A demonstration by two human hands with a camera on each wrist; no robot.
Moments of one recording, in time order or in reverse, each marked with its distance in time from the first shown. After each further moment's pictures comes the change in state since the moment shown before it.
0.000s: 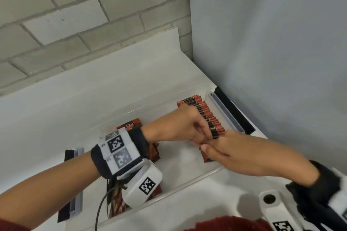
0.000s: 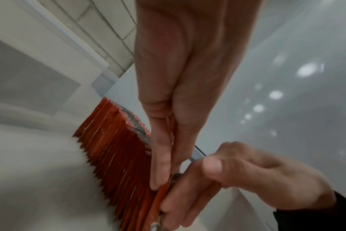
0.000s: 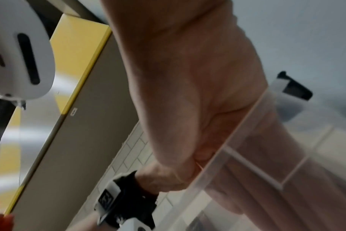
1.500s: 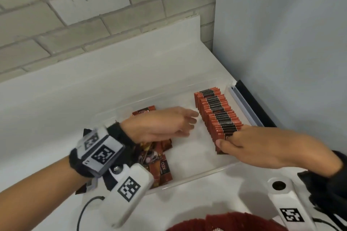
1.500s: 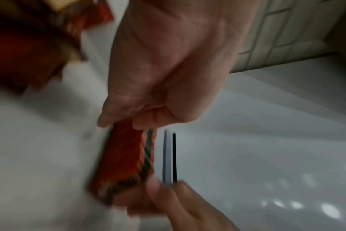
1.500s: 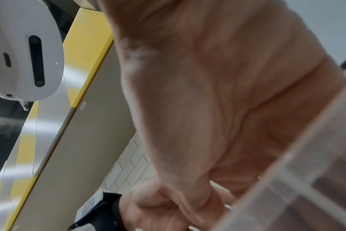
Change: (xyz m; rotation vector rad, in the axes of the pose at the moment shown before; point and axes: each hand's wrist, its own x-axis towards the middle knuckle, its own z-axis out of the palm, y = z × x) left_hand -0.047 -0.015 -0.005 -0.666 0.087 -0.522; right_hand 0.005 -0.020 -0.022 -0.279 -0.296 0.026
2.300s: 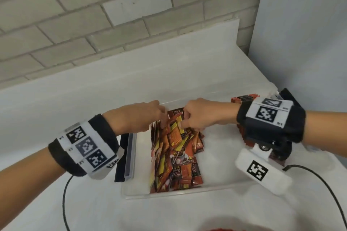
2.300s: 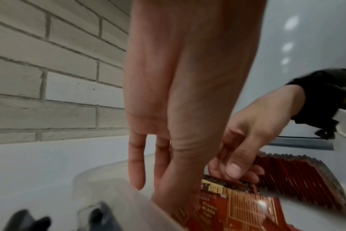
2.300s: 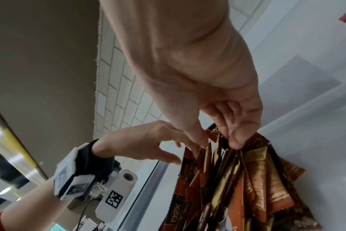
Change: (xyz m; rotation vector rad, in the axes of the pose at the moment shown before) left_hand -0.055 -0.056 -0.108 1.462 0.110 0.033; right_hand 0.134 -0.082 -0.054 0.323 0.173 -0.159
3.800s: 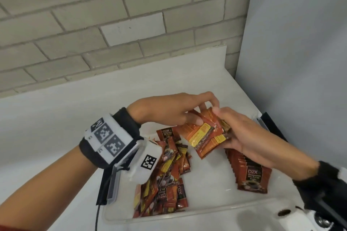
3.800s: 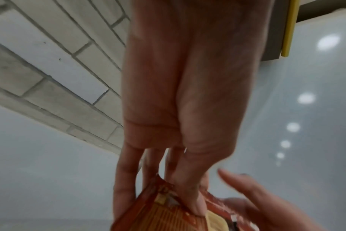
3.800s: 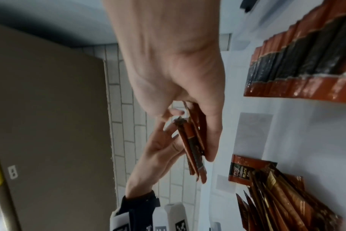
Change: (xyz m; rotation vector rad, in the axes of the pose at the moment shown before) left_hand 0.028 0.054 -0.093 -0.591 0.277 0.316; right_hand -0.089 0.050 -0.012 1.075 0.276 -0.126
